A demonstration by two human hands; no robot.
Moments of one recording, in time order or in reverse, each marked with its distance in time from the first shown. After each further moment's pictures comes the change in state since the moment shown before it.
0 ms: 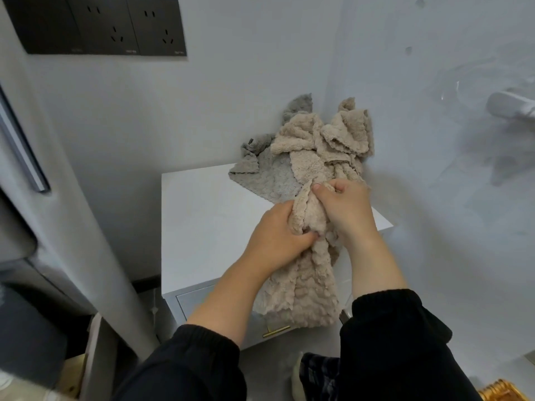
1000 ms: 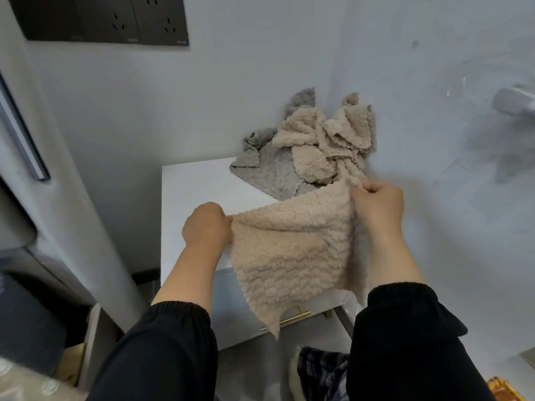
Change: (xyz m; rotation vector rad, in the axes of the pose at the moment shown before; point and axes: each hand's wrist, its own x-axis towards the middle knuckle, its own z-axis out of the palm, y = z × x) left_hand 0.017 -0.075 -0.059 0.597 0.259 -0.501; right_hand 0.013 0.021 -0.031 -0.170 0.238 0.044
